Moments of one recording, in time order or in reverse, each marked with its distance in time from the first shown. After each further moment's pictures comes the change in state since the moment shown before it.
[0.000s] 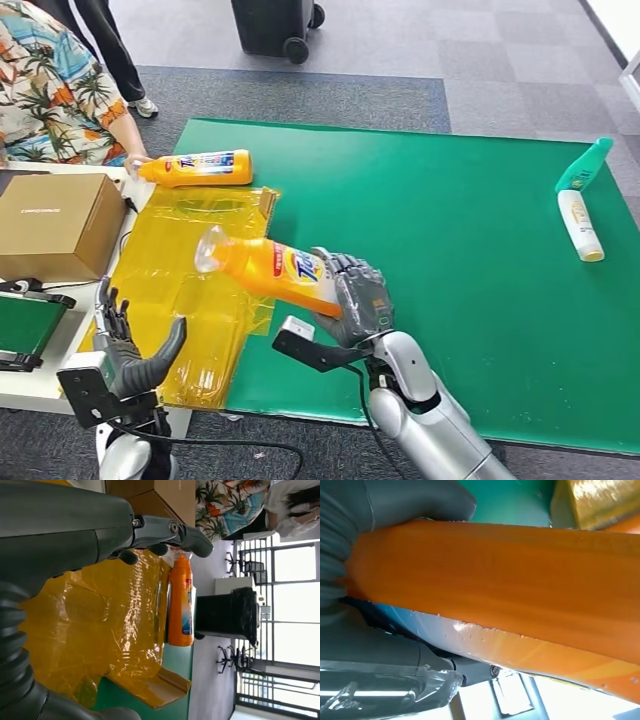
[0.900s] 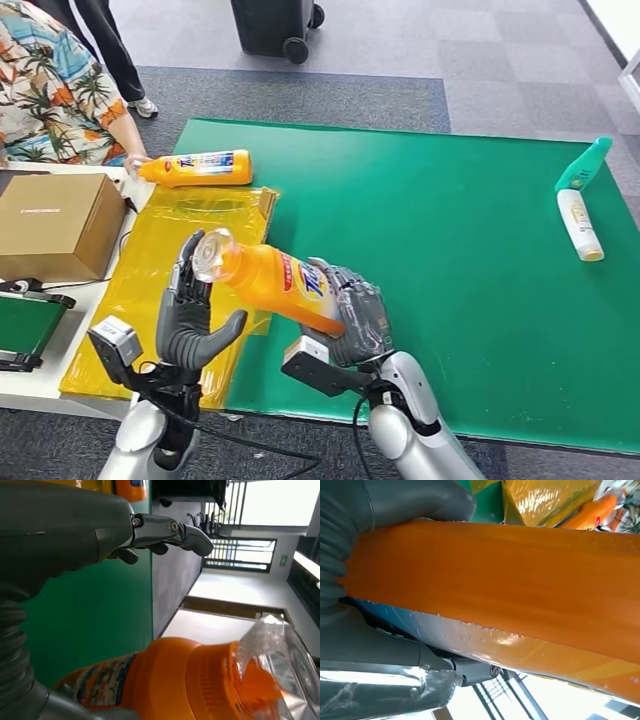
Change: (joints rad) left arm -0.142 0.095 -0.218 -0.009 0.179 -0.392 0.080; right arm 0.122 0.042 -0.077 -0.091 -0.136 0.007 -0.211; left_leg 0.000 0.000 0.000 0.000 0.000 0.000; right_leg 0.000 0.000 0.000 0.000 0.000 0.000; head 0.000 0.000
